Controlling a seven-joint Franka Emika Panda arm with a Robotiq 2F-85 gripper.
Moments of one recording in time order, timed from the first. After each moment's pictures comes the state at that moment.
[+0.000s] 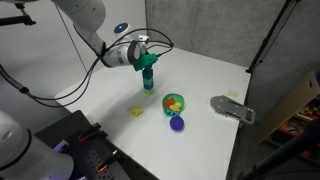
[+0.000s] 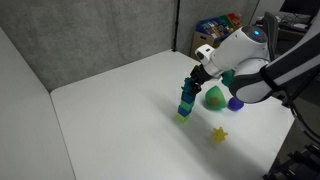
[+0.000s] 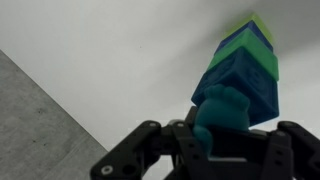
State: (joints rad) arm 0.36 0.49 -0.16 -2.16 -0.36 3.19 -0.43
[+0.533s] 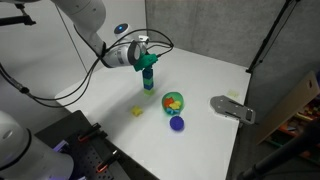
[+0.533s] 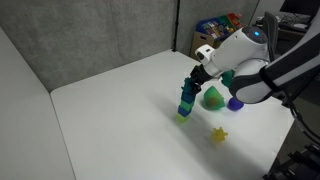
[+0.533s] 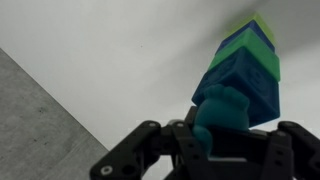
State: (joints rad) arm 0.36 0.49 -0.17 -2.16 -0.36 3.20 -0.43
